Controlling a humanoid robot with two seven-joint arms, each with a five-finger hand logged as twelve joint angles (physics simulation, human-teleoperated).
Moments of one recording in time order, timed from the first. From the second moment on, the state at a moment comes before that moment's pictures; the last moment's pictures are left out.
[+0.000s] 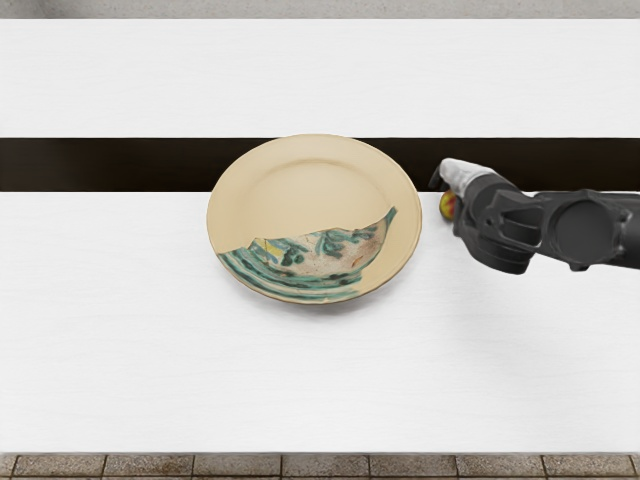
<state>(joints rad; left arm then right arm) 0.00 0.00 -0.10 -0.20 0.13 -0.19 0.08 1.38 -0.31 -0.40 1.14 -0.74 -0.34 -0.61</state>
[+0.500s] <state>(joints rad) 0.00 0.00 -0.10 -0.20 0.13 -0.19 0.08 1.36 -0.31 -0.41 1.06 -0.75 -0.34 -0.61</state>
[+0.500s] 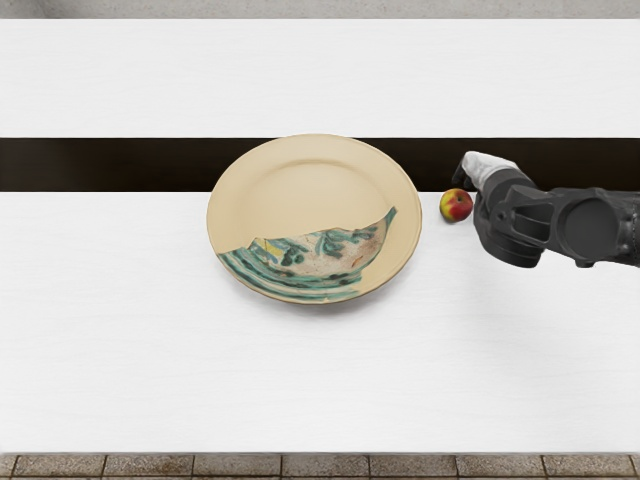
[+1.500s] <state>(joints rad) 0.00 0.00 -0.10 -0.20 0.13 -0.19 0.08 1.34 -0.24 -0.31 0.92 -0.73 -0.27 -0.61</state>
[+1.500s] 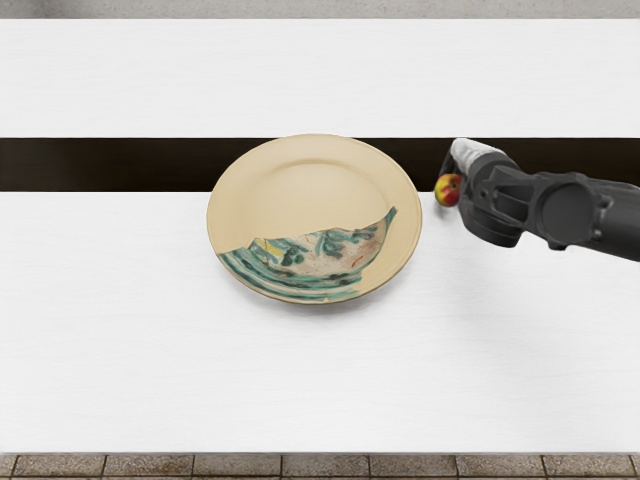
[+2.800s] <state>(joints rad) 0.00 0.00 -0.10 -0.20 0.13 -0.19 0.08 1.41 -0.08 0.01 0.87 -0.69 -0.12 -0.61</state>
